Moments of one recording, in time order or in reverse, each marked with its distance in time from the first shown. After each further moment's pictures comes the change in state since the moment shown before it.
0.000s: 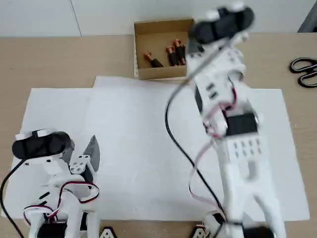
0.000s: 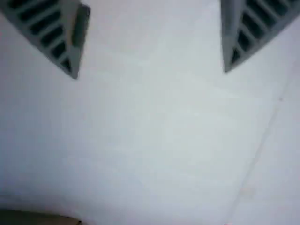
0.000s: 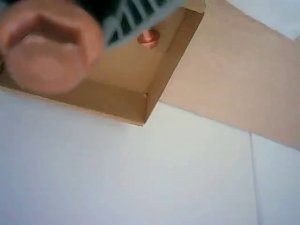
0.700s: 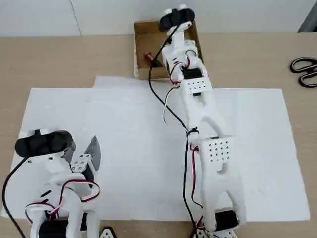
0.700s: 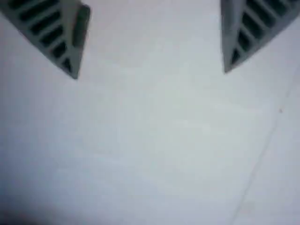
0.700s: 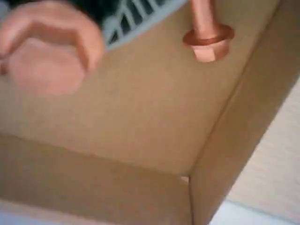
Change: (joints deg) left arm 0.0 0.0 2.7 -0.9 0.0; right arm -0.4 85.6 -65.1 -9.7 0.0
